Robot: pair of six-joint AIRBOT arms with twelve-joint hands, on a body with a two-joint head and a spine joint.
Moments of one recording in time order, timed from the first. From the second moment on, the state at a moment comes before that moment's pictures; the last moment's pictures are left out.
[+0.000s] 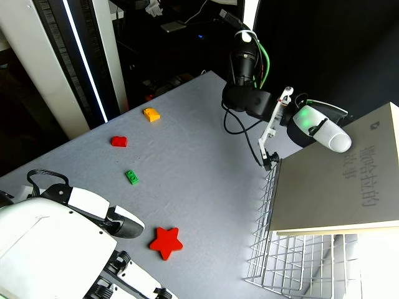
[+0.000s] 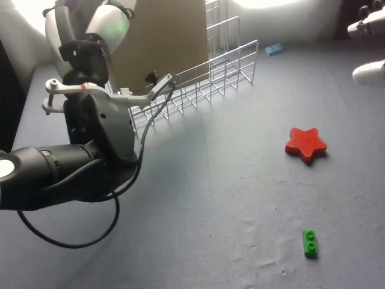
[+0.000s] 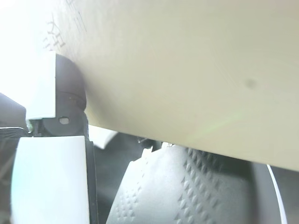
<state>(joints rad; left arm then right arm) 0.46 -1.56 1.59 -1.07 -1.36 -0.07 -0.22 -0.82 1.08 -2.05 -0.19 0.98</state>
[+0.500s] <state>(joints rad) 0.45 -1.57 1.55 -1.08 -1.42 -0.04 -0.22 -0.82 1.07 -2.05 -0.20 0.98</state>
